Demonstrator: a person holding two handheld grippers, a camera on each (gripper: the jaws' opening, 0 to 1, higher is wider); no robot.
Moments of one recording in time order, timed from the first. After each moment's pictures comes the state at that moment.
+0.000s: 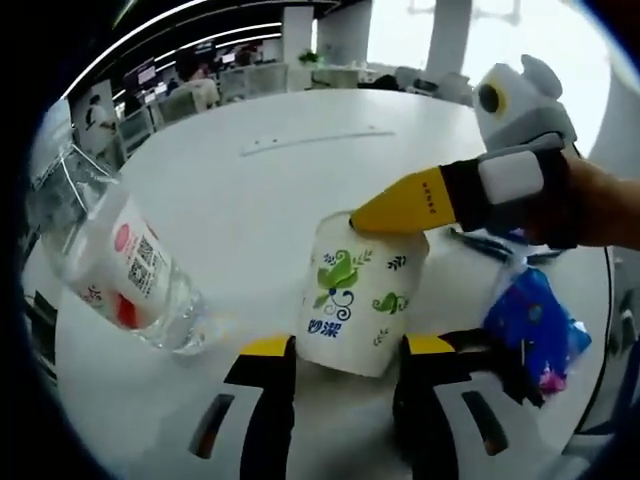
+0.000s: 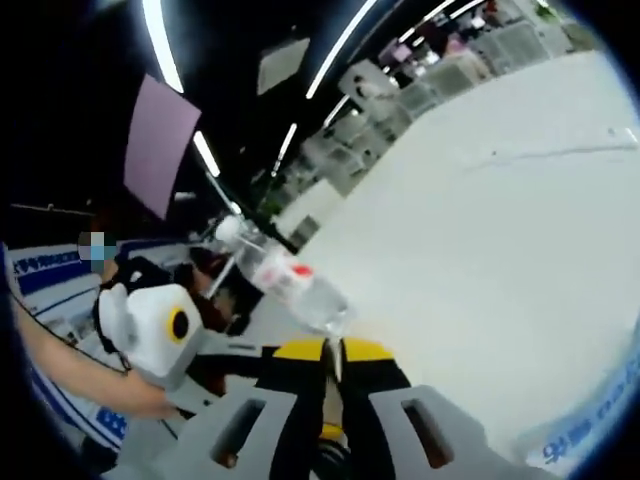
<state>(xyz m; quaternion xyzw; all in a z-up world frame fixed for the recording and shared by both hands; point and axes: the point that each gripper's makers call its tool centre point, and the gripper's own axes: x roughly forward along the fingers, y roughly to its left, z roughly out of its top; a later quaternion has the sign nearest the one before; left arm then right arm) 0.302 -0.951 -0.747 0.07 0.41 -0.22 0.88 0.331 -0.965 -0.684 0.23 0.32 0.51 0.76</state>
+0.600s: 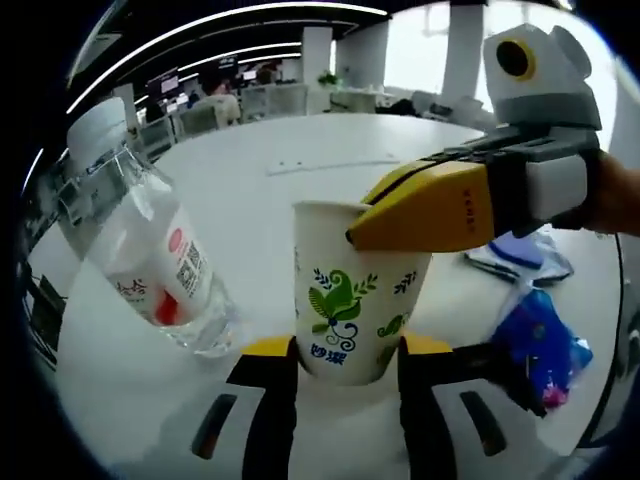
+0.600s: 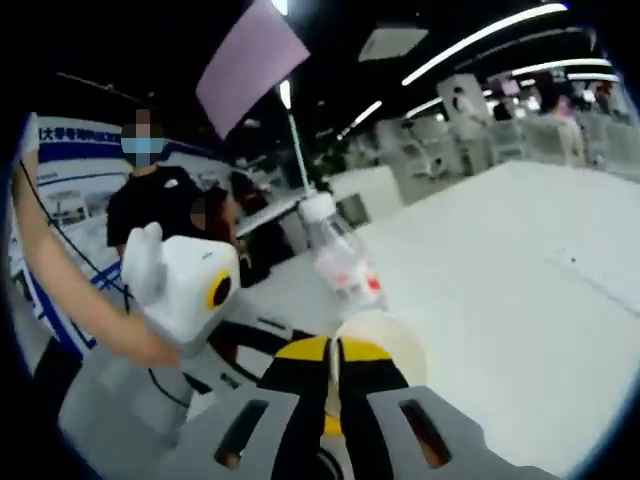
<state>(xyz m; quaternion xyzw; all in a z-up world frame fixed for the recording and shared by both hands) 0.318 -0.932 -0.739 0.04 0.36 -0.19 0.91 0.312 -0.929 -0.657 0.00 0.24 0.62 0.74</state>
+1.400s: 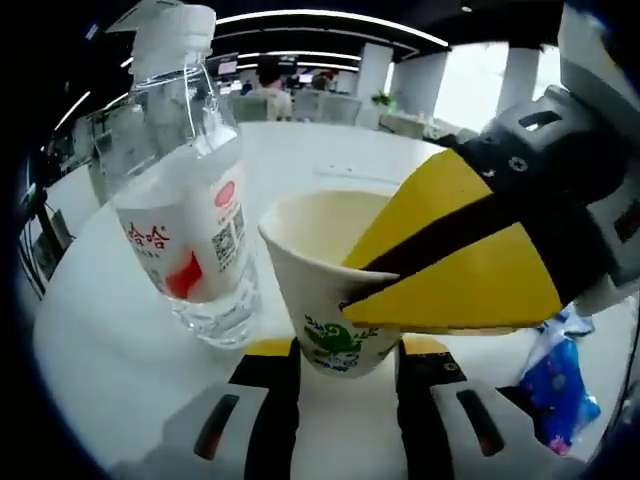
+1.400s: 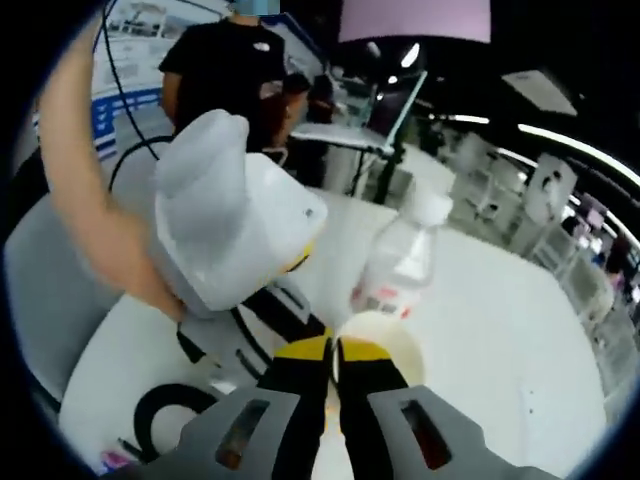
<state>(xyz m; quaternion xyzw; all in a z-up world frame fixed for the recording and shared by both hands) 0.342 -0.915 -0.755 -0.05 0.34 -0.11 0.93 0.308 -0.894 -0.681 -0.30 0.13 0.67 0.67</state>
